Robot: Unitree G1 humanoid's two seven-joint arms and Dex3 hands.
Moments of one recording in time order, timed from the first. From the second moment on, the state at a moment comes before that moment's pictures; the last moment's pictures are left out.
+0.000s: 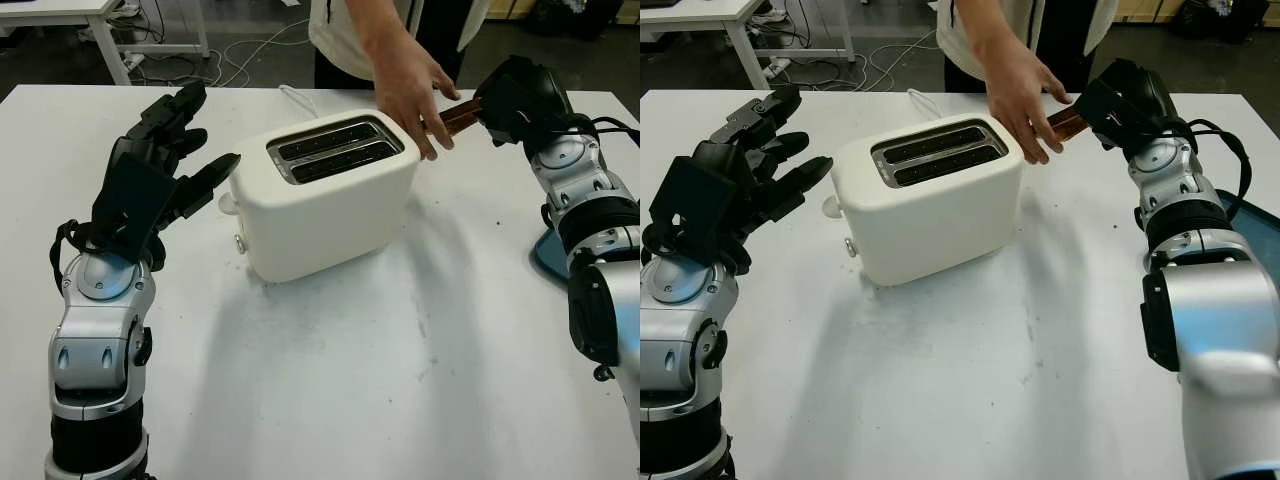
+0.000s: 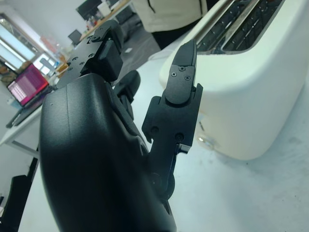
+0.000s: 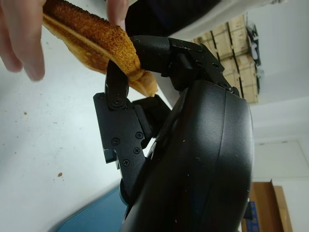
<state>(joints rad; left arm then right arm) -0.31 0.19 0.10 -0.55 0.02 0.61 -0.08 -1.17 -0.51 0.07 1.33 -0.35 -0.17 -0.05</state>
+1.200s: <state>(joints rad) -0.28 0.18 0.12 -0.57 0.00 0.62 -0.07 -1.08 -0.55 0.04 1.23 -0.28 -0.32 0.16</state>
